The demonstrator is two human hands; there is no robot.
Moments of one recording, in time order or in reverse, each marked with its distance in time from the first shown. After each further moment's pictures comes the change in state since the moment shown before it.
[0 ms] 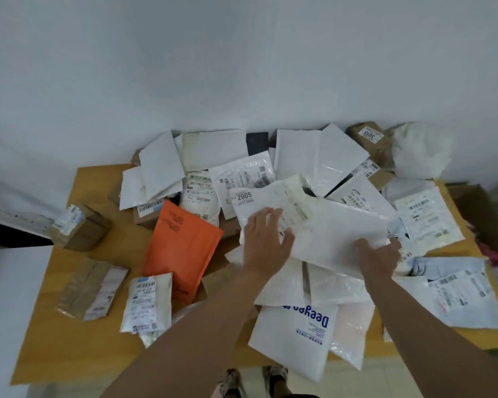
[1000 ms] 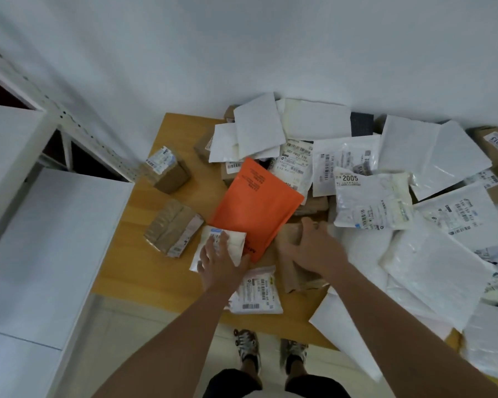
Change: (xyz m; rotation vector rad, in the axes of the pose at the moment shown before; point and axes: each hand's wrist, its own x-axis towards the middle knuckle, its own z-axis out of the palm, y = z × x) left_hand -0.147 -0.218 -0.086 0.179 -0.118 -0.784; right_hand -0.246 -0.069 0.130 -1.012 -0.822 -0.727
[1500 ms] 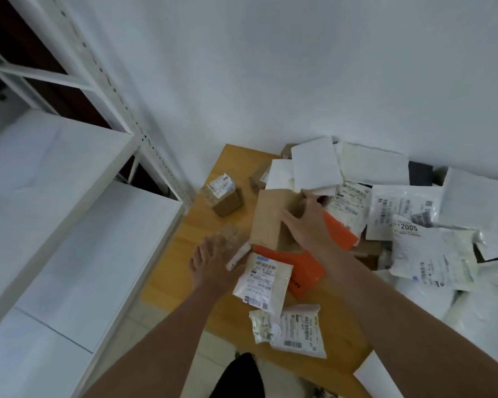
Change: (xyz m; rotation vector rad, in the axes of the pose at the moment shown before) left_hand 0.032 -0.071 -0.098 0.050 0.086 -0.062; right_hand 0.028 -0.138 -0.030 0.756 0.165 -0.341
